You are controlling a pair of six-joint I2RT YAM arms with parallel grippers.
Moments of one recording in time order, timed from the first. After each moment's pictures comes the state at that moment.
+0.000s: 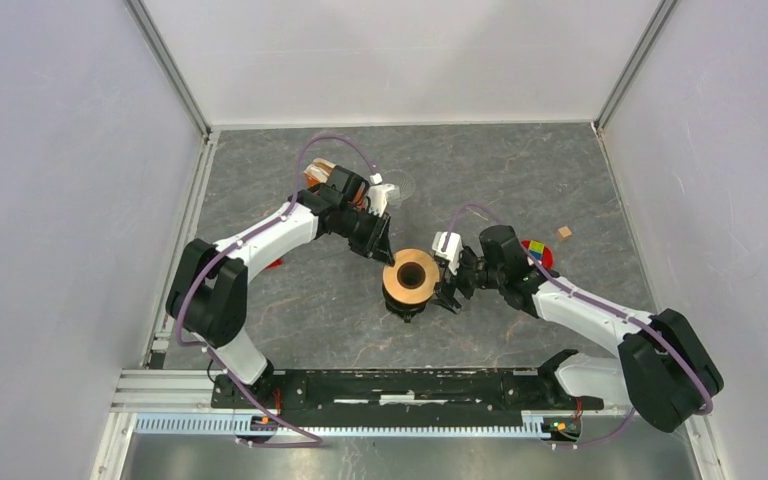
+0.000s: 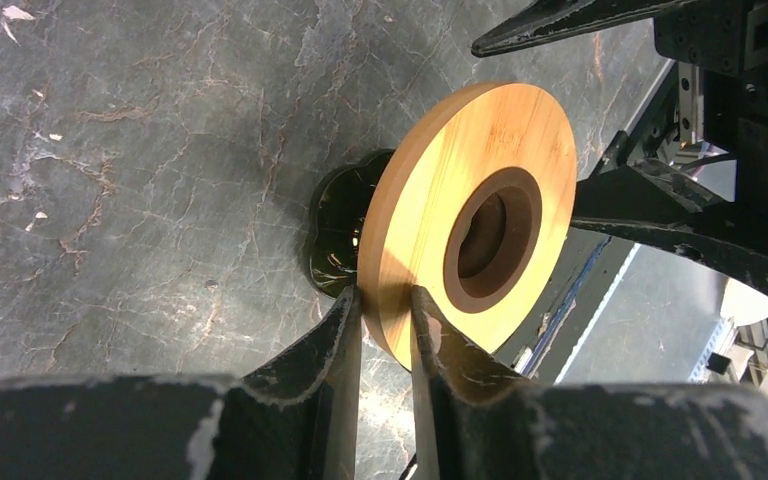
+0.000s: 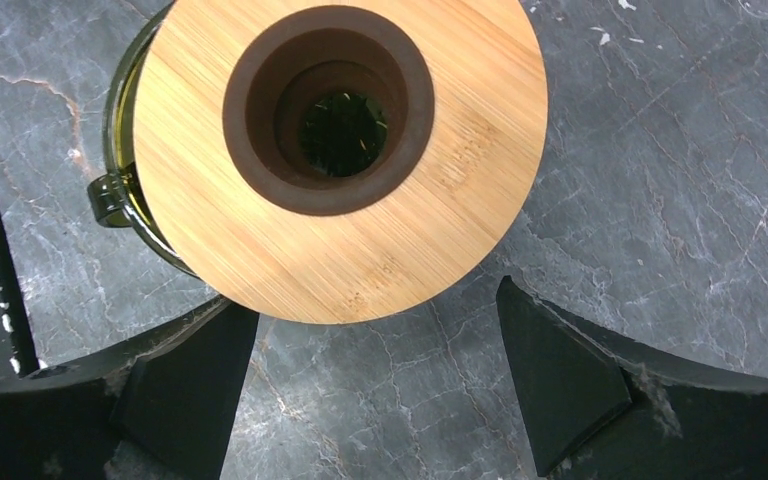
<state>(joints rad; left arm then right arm) -0.53 1.66 1.19 -0.55 0.64 -0.07 0.57 1.21 0.51 0.05 -0.54 -0.41</state>
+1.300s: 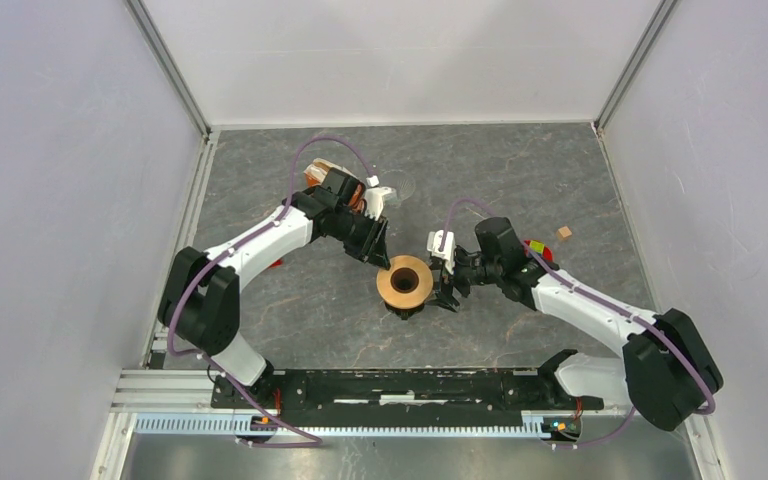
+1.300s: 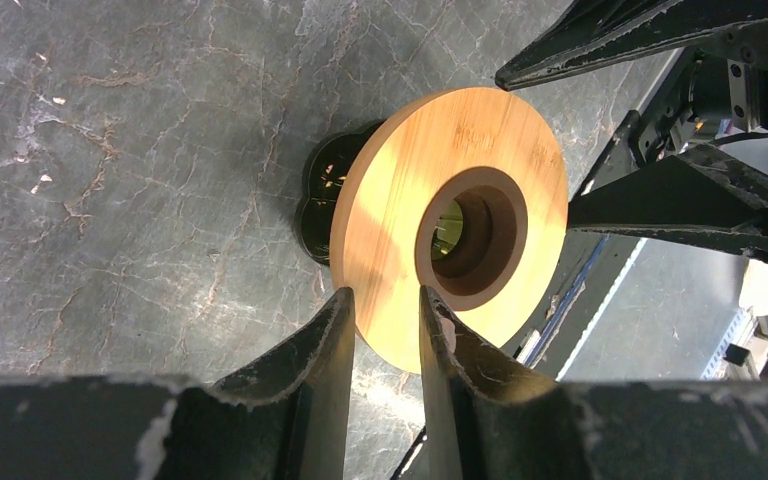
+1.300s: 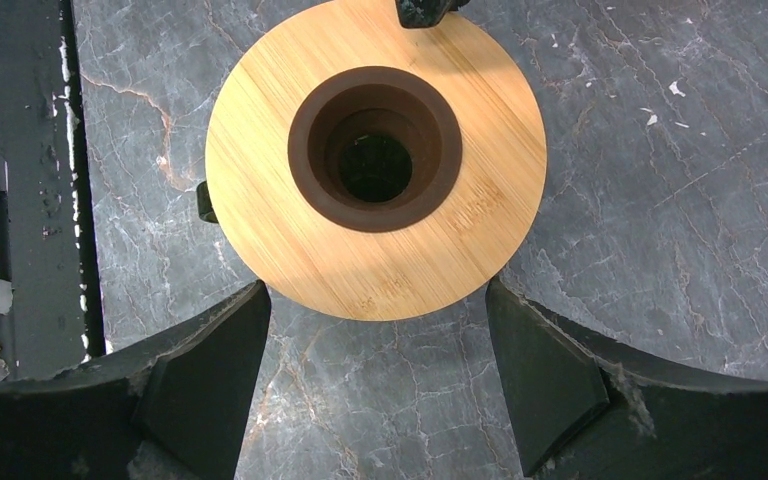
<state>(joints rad) -0.53 1.61 1.16 -0.60 0.62 -0.03 0.58 1.22 0.61 -0.08 -0.67 -0.49</state>
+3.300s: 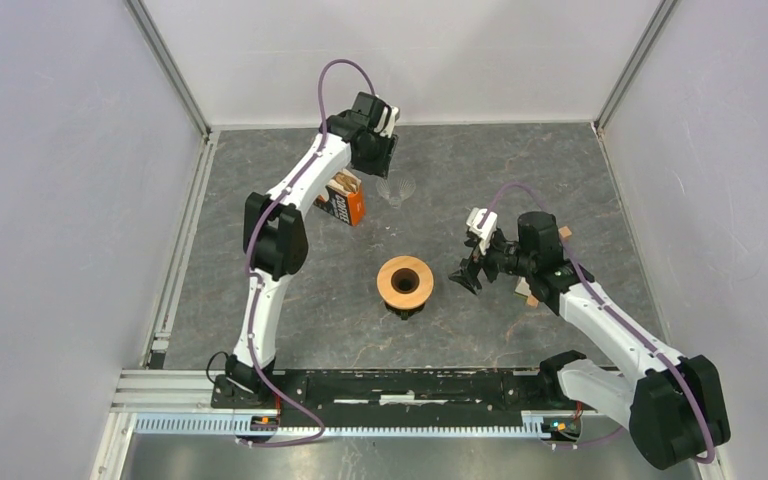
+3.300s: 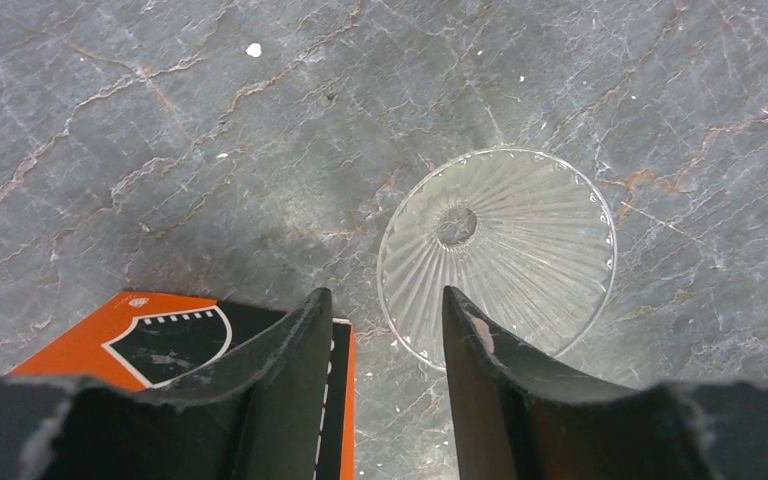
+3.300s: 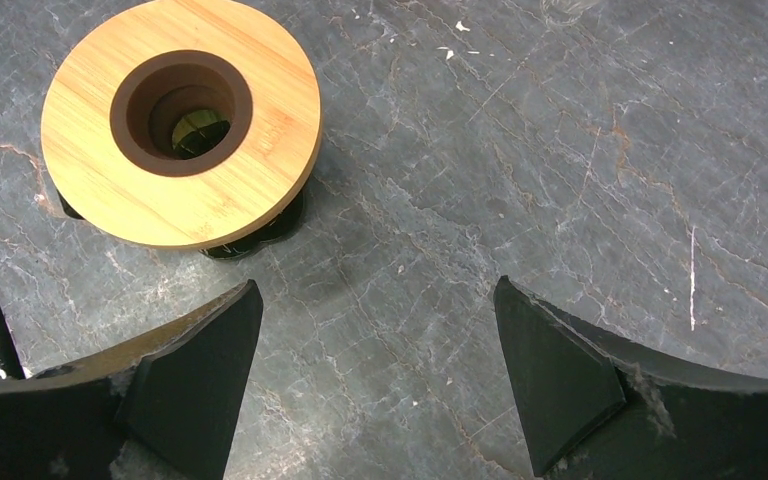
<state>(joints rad) -0.45 2.30 2.22 -0.87 0.03 -0.06 0.34 1.04 0.57 -0.10 -0.63 -0.42</state>
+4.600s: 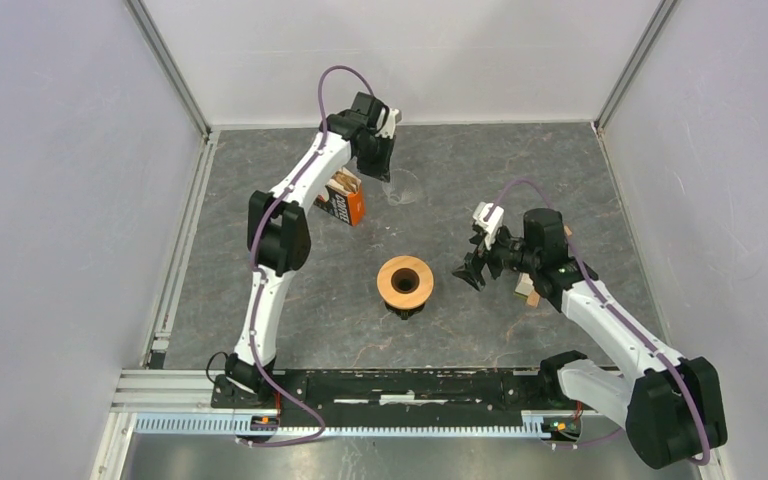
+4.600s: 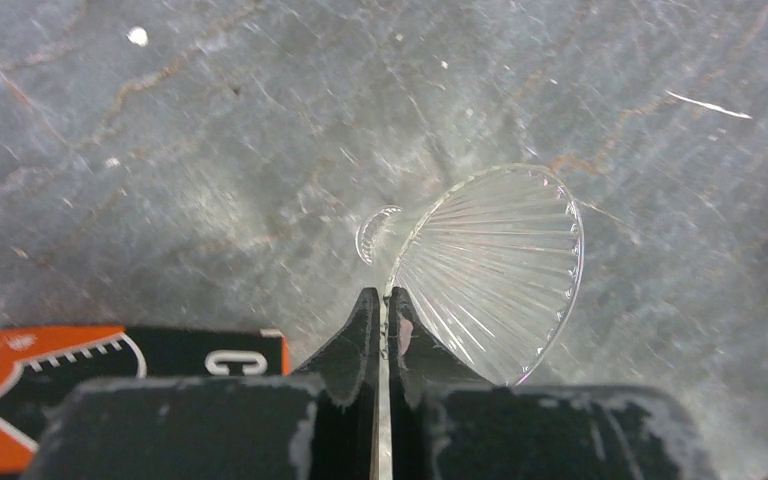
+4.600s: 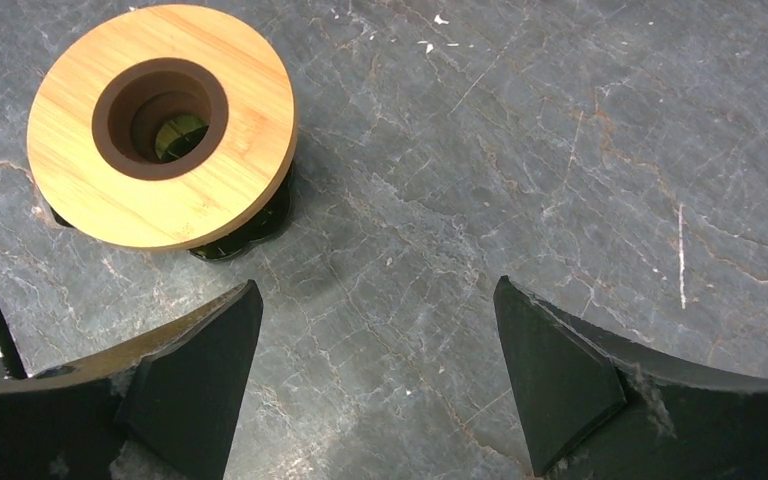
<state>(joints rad) -0.43 2.40 2.32 -0.91 0.20 -0.10 0.30 1.04 0.56 -0.09 -0.65 -0.39</state>
